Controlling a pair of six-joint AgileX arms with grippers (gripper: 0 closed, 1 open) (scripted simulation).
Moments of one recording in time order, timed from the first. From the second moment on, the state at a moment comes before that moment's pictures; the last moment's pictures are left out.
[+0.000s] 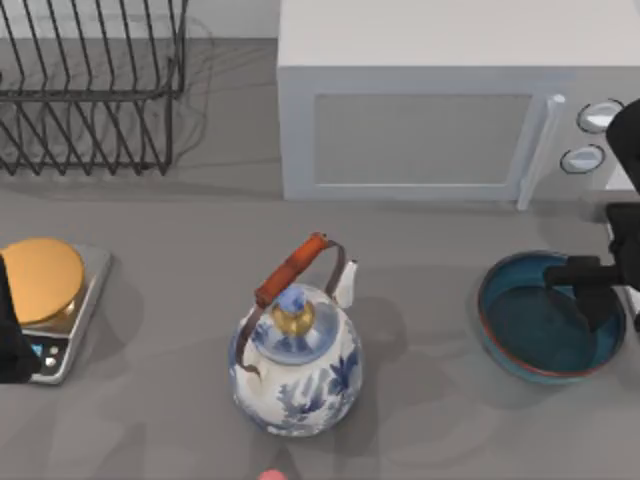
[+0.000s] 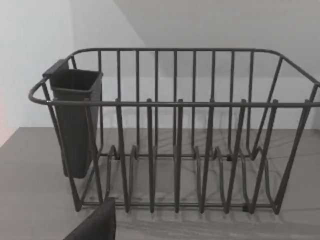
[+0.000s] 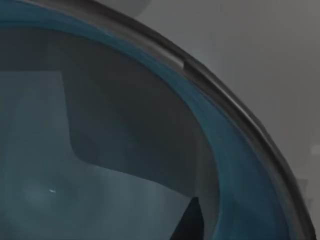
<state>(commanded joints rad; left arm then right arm) 0.00 0.00 0.00 0.00 0.00 0.00 0.18 1.85 1.08 -0.81 0.00 0.19</state>
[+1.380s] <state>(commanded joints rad) 0.00 0.00 0.00 0.00 0.00 0.00 0.17 1.77 1.39 -1.24 0.00 0.19</state>
